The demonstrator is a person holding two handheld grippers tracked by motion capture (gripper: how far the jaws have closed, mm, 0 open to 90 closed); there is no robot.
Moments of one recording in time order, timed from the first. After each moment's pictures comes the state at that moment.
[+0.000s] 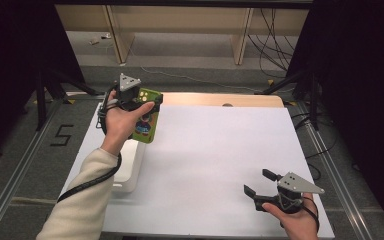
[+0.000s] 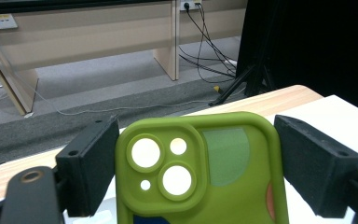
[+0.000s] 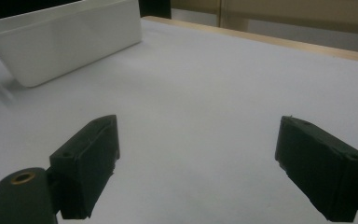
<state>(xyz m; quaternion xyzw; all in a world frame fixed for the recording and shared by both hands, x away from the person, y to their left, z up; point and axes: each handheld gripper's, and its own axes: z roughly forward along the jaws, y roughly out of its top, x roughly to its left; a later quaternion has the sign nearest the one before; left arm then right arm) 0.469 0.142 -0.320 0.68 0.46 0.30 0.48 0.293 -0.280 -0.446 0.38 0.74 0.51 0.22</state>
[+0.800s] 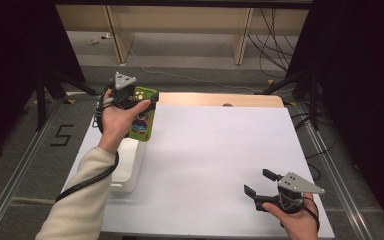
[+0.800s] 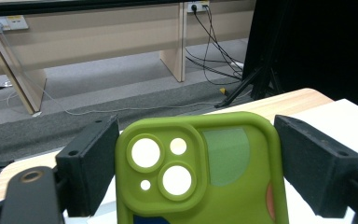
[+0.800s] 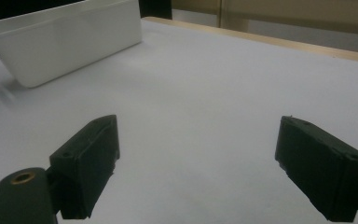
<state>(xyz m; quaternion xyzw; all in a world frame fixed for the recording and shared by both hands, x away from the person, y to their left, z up) 0.472 0.152 -0.319 0.67 0.47 0.31 0.48 0.293 -0.280 -0.446 0.38 0.74 0.51 0.22</state>
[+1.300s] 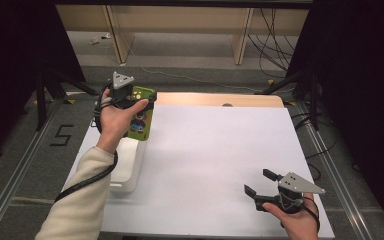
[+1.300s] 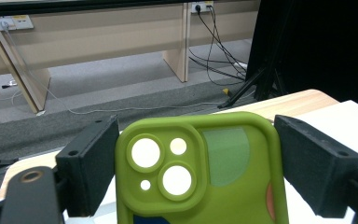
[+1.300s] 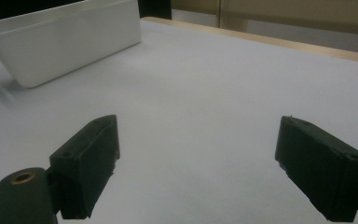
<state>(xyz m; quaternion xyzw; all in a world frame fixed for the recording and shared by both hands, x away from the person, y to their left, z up) 0.474 0.156 -0.319 0.67 0.48 0.31 0.48 0.293 -0.281 -0.446 0.38 0.74 0.51 0.22</state>
